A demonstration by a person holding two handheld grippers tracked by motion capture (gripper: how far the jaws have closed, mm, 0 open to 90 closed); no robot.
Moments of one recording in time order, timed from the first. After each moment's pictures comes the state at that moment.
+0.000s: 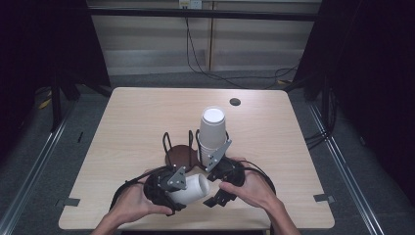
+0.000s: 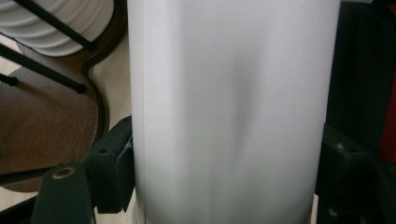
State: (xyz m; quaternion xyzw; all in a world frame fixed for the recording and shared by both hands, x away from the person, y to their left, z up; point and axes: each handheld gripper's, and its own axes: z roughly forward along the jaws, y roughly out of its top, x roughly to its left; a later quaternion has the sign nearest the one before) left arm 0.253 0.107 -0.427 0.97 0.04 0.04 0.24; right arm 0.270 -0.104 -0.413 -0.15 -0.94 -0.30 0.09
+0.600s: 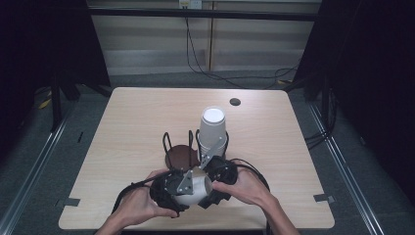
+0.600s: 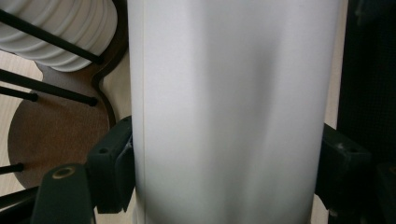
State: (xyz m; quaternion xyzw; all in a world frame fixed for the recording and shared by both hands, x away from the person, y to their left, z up) left arm 0.243 0.092 -0.422 0.97 0.02 0.09 0.22; right arm 0.280 -0.089 -0.422 -0.17 -0.93 -0.29 0.16
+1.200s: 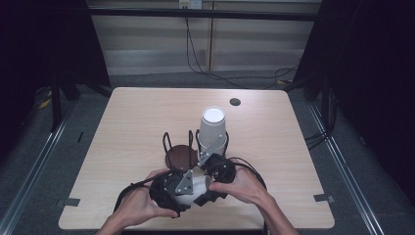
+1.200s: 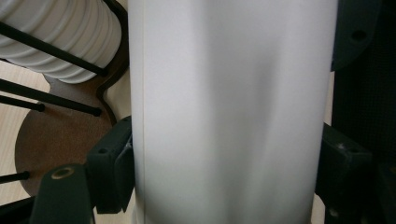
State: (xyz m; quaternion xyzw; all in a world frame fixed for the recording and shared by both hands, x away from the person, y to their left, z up) left arm 0.242 0.094 -0.418 0.97 0.01 0.09 0.24; right arm 0.282 -0.085 -0.418 -0.17 -0.92 -0.31 0.15
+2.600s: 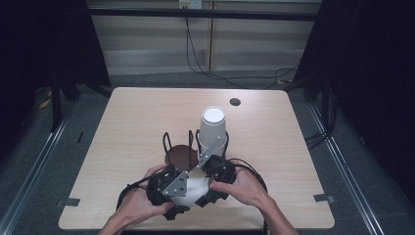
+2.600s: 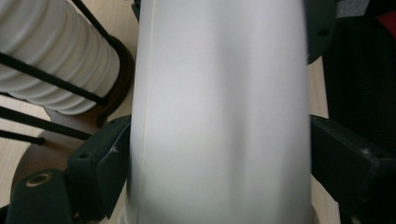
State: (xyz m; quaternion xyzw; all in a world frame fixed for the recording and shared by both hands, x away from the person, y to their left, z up) left arm 0.246 0.110 -0.424 0.94 -0.03 0.08 0.32; right arm 0.279 -0.085 -0.419 -0.18 -0.93 -0.29 0.15
